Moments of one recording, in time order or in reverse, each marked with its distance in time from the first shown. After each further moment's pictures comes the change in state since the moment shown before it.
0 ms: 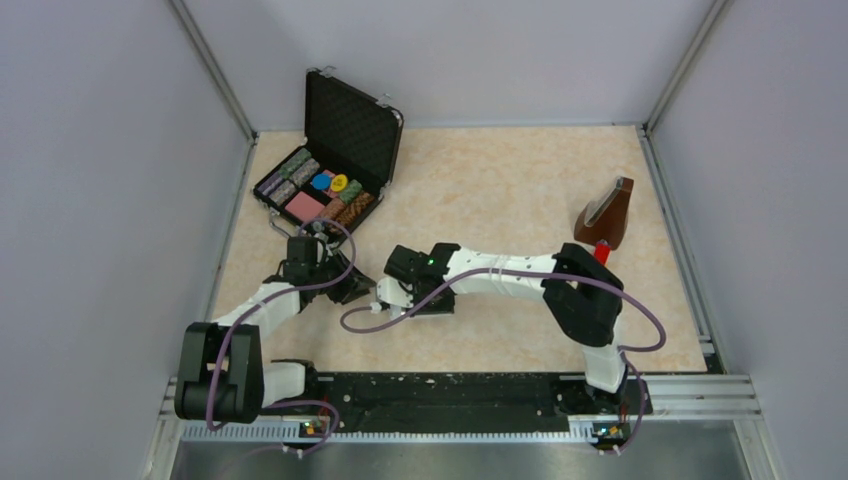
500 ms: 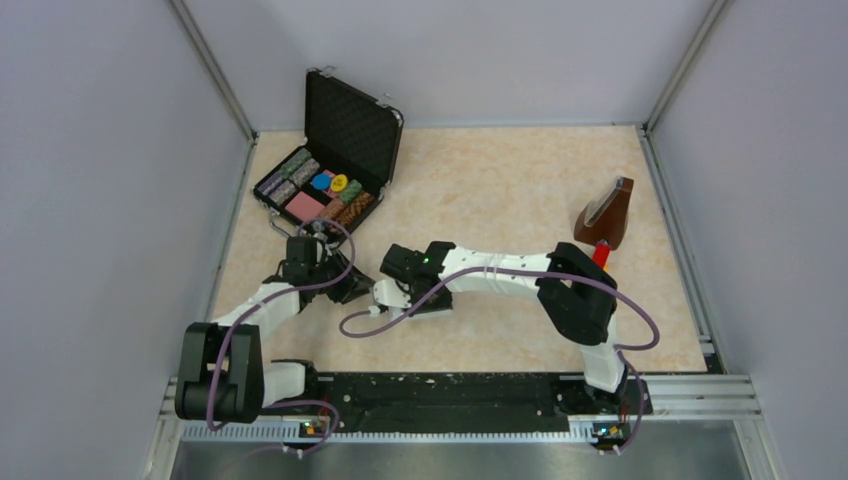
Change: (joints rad) left arm 0.005 0.000 -0.002 0.008 0.003 -0.004; right arm 0.002 0.037 0.054 -0.024 0.024 -0.093
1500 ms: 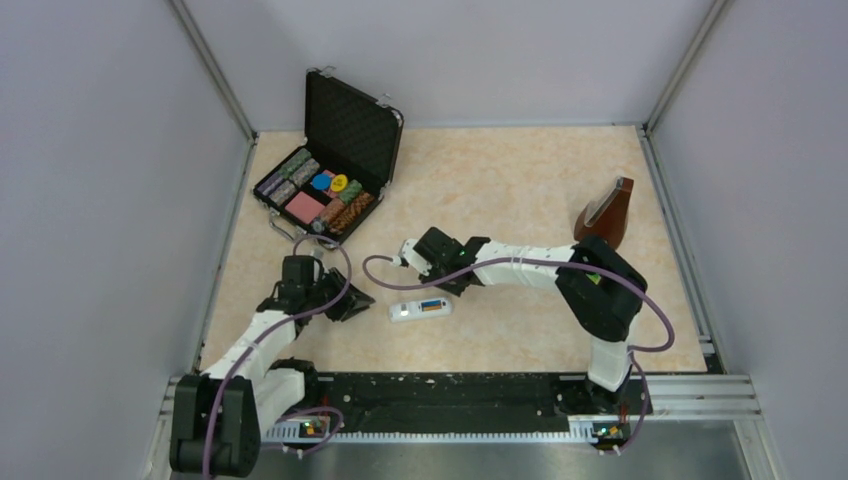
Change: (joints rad) left arm -0.013 -0.247 -0.116 -0.100 -0.008 -0.033; right arm -0.160 -0.113 -0.248 0.380 0.089 0.323
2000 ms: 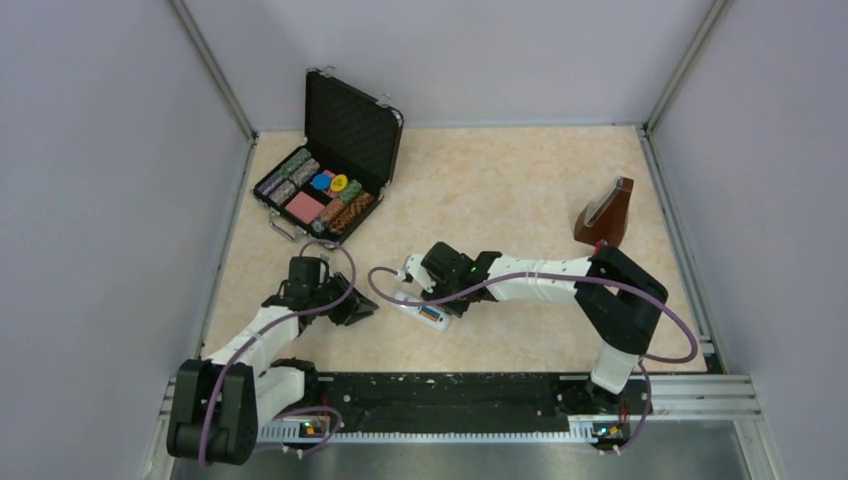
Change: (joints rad) left arm -0.043 0.055 -0.010 -0.011 -0.004 -0.043; right arm 0.039 -0.110 -0.167 0.073 -0.172 0.114
